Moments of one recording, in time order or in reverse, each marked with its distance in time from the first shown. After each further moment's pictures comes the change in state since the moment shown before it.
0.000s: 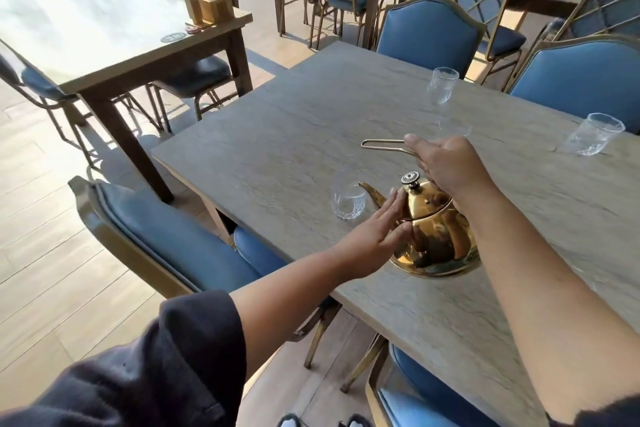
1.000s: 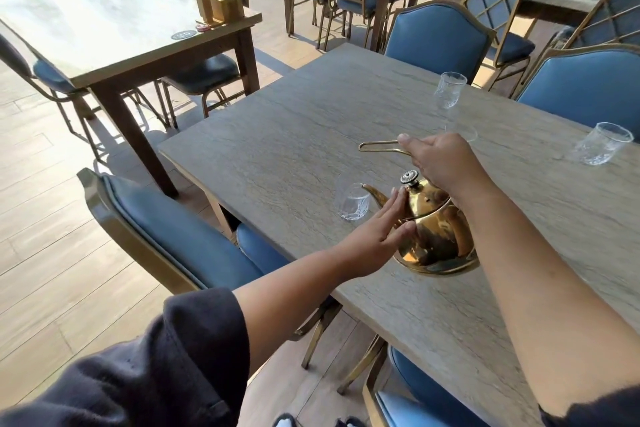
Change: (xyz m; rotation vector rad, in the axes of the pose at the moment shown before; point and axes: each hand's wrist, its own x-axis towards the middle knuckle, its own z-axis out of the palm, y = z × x) left_hand -0.001 0.001 0.000 -0.069 0.028 -0.013; right_hand 0.006 -0.010 0.005 -0.130 -0.054 -0.074
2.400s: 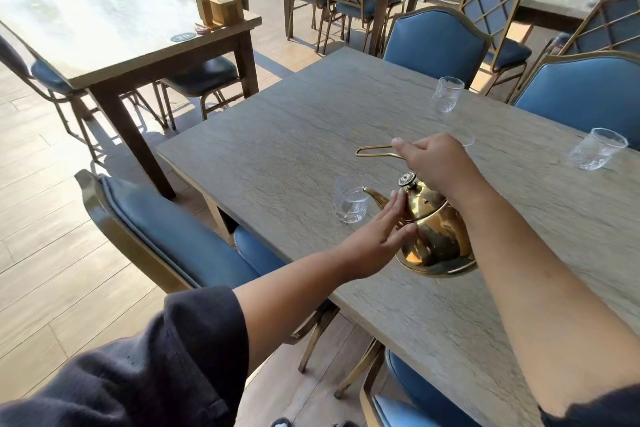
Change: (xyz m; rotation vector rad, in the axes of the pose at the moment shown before) left_hand 0.001 0.005 -0.001 0.005 -0.013 -0.010; right_hand -0.006 -0.013 -0.003 -0.128 -0.042 -0.037
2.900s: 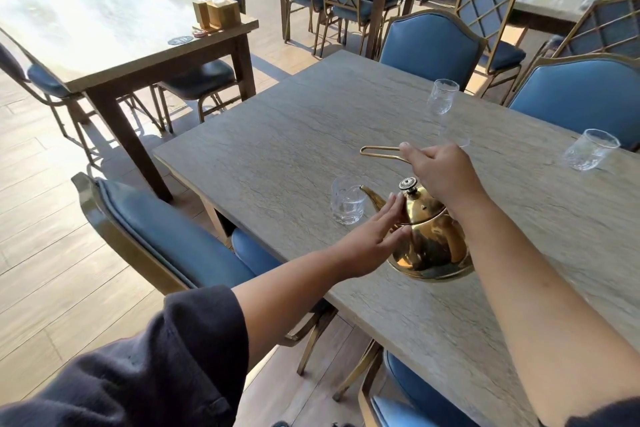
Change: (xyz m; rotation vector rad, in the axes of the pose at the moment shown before) left_hand 0.001 -0.001 -0.002 0.051 -0.017 0.005; right_hand -0.006 0.018 0.002 0.088 0.107 0.028
